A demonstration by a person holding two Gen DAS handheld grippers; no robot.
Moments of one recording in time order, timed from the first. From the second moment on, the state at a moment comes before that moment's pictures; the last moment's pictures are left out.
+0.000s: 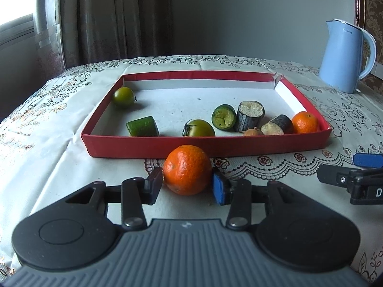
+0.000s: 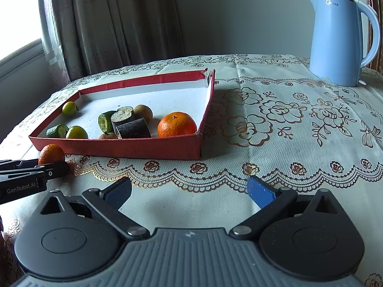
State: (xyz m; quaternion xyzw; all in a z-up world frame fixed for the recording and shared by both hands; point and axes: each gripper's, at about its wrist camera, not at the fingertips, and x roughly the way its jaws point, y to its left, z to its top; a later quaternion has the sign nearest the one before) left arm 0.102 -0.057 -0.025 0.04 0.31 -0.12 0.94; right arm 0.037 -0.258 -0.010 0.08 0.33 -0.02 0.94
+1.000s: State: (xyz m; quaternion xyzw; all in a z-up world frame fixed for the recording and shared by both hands) left arm 0.086 -0.038 -0.011 0.05 0.27 -0.09 0.96; right arm 0.037 -0.259 -0.009 0.08 0.33 -0.02 0.94
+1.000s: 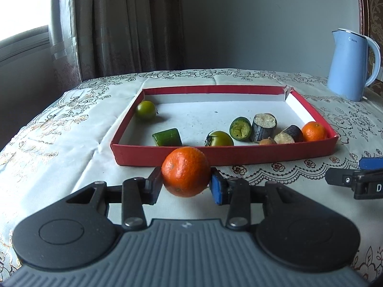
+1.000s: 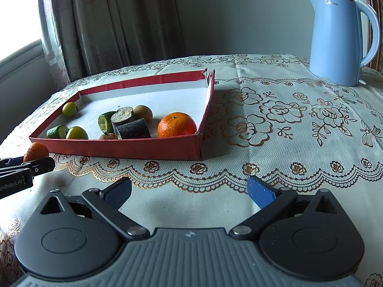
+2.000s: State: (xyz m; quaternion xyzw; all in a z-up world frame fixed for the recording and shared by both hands) left arm 0.204 -0.067 0.006 0.05 0.29 -0.06 0.95; right arm 0.034 -0.270 -0.009 0.12 0.32 -0.01 0.94
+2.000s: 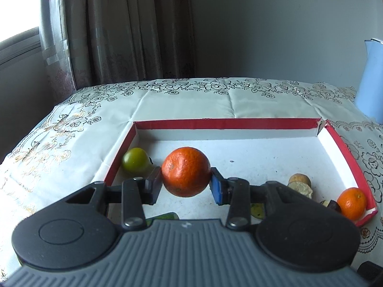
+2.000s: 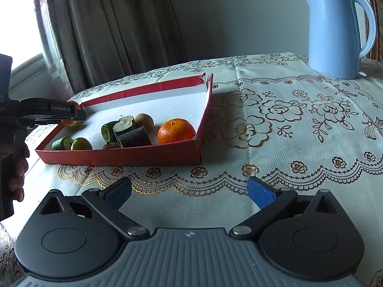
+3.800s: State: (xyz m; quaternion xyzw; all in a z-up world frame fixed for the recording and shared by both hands) left arm 0.052 -0.035 -0.012 0.04 0.27 -0.03 0.96; right arm 0.001 -0.184 0.014 -0.03 0.22 -0.09 0.97
